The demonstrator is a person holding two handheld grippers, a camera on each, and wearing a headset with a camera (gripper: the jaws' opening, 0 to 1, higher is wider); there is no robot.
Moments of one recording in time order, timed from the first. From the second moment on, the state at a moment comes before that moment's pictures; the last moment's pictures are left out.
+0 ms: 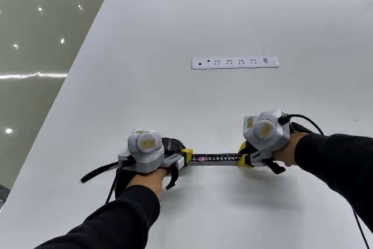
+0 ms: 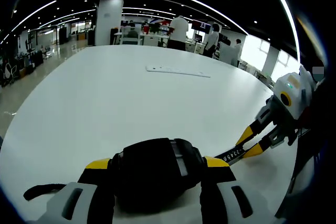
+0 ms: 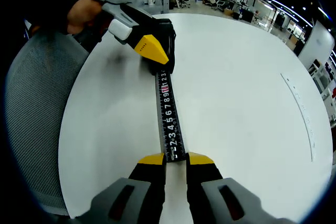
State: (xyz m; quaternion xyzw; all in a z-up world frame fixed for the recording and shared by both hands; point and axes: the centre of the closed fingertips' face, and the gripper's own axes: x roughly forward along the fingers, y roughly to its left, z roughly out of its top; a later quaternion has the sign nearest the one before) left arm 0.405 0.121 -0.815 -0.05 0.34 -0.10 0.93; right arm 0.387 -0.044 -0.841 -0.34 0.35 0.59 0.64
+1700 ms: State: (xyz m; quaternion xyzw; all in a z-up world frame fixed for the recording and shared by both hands) left arm 0.405 0.122 -0.815 -0.06 0.34 -0.10 0.93; right arm 0.386 -0.016 -0.840 -0.32 0.33 0.60 0.65
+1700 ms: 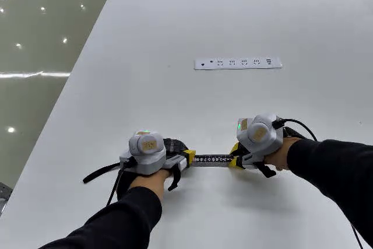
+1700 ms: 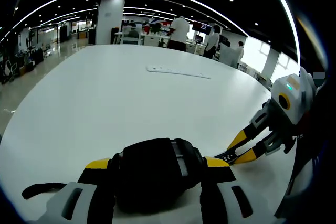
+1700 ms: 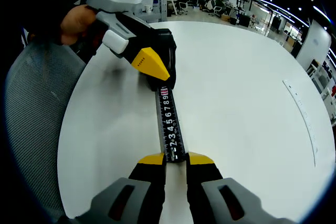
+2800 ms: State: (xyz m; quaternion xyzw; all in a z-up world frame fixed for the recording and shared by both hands) left arm 0.404 0.123 -0.815 -0.07 0.34 -0.11 0.93; right arm 0.380 0.002 -0.838 -0.31 0.33 0.61 0.66
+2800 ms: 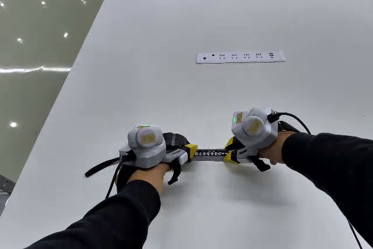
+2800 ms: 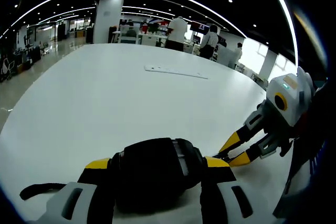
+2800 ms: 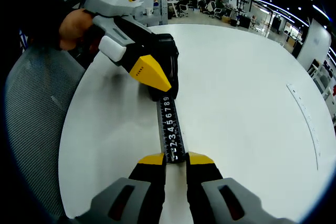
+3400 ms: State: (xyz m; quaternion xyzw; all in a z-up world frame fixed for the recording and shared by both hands) left arm 0.404 0.123 -0.814 -0.09 0.34 -0.12 0.93; right arm 0.380 0.017 -0.839 -0.30 0.32 0.62 0.65
